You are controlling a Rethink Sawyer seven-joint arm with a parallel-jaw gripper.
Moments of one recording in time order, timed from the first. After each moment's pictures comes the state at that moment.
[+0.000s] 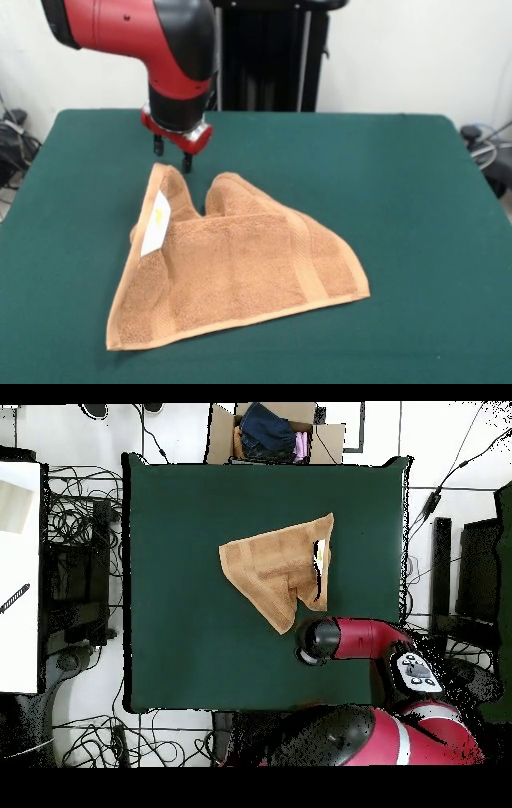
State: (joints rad) arm -0.53 -0.42 0.04 1.68 -0.54 0.55 2.22
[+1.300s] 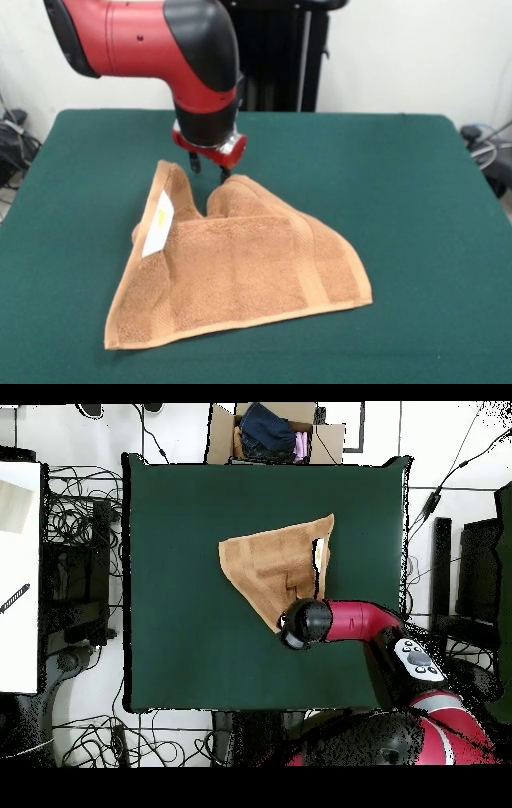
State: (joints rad) arm -0.61 -0.43 0.24 1.68 -0.54 0.65 2.22
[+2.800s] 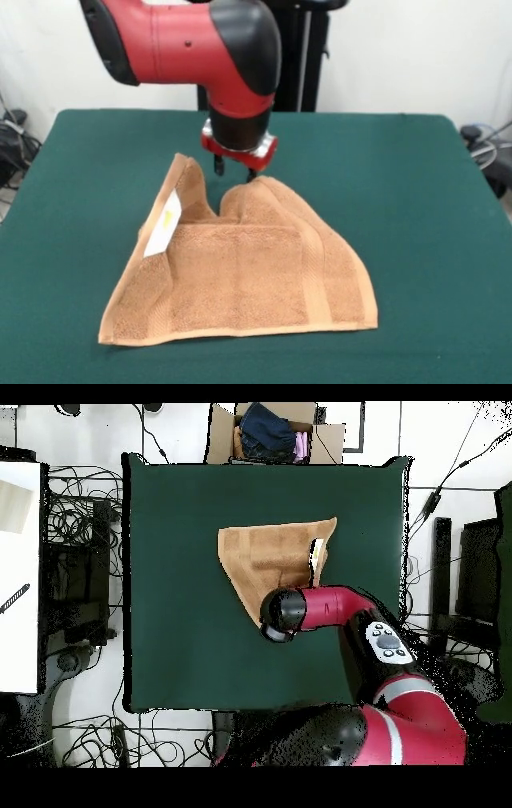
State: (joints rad) arm -0.49 -0.46 0.25 1.64 -0.53 0.79 2.22
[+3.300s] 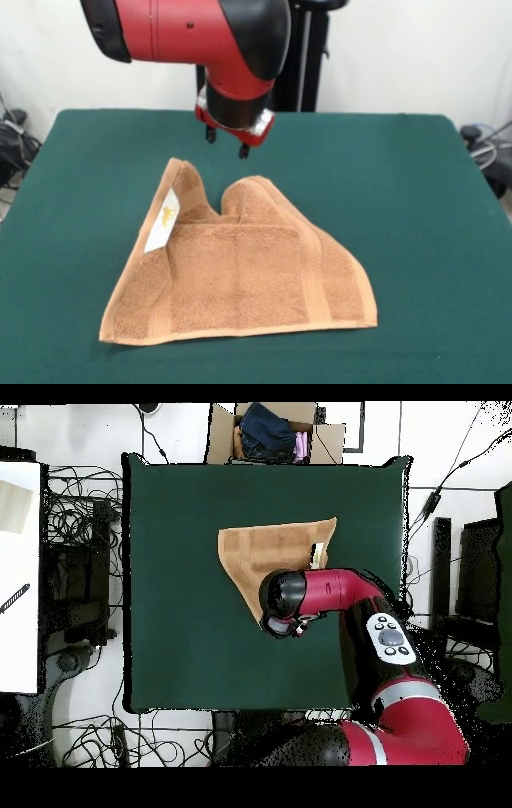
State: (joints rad) arm -0.47 -0.51 0.25 1.59 -0.52 0.99 2.22
